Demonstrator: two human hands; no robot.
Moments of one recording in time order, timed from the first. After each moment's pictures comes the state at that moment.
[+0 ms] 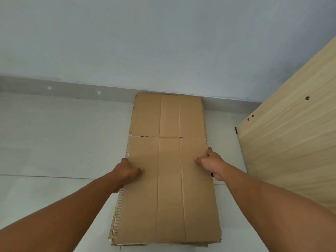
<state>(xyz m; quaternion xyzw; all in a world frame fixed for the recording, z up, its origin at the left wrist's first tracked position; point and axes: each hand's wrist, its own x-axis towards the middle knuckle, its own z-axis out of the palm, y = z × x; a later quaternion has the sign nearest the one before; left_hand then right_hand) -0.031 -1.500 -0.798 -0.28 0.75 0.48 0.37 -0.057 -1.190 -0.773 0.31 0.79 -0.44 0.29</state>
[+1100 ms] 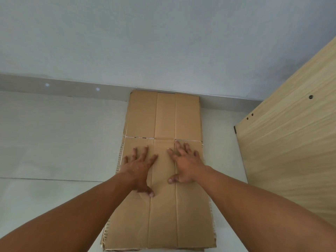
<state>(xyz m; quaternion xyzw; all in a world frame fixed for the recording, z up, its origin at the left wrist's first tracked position) -0.047 -1.442 -0.798 0.16 0.93 -0.01 0.34 -0.066 -1.239 -0.790 -0.14 0.93 0.00 0.34</state>
